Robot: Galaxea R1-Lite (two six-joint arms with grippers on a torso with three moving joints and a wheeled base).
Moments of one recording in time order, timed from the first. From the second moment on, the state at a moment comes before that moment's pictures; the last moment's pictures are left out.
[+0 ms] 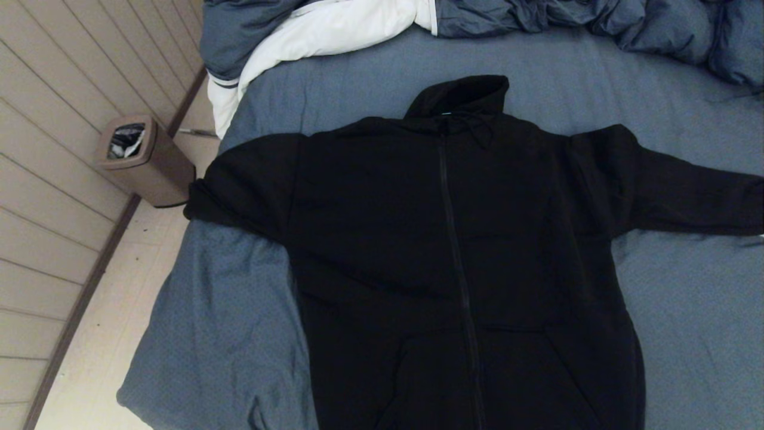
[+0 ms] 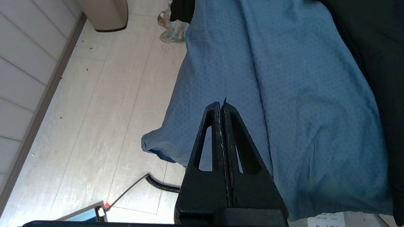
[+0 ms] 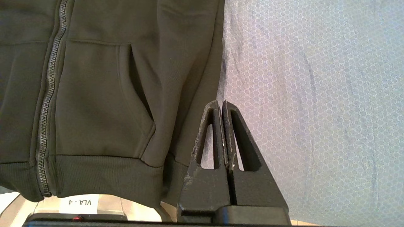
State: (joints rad) left arm 0.00 0.00 0.00 -0.02 0.01 -0.04; right arm 0.01 0.01 0.00 0.00 -0.01 0.01
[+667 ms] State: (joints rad) left arm 0.00 0.00 0.00 -0.02 0.01 -0.04; right arm 0.01 0.01 0.00 0.00 -0.01 0.01
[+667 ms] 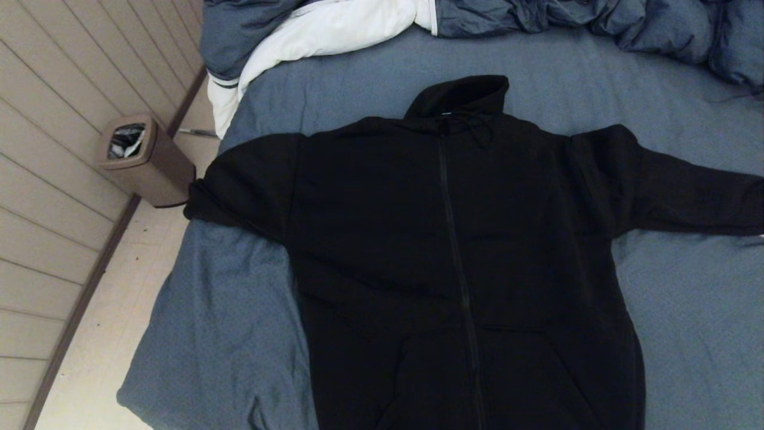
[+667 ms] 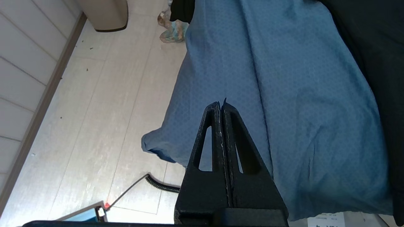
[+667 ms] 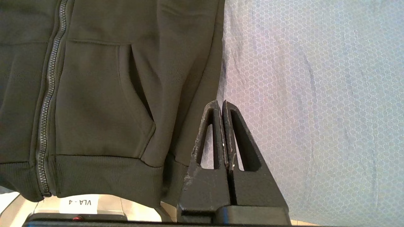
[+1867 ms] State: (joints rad) left arm 0.00 0.00 0.00 -0.02 0.01 -0.04; right arm 0.01 0.01 0.00 0.00 -0.01 0.01
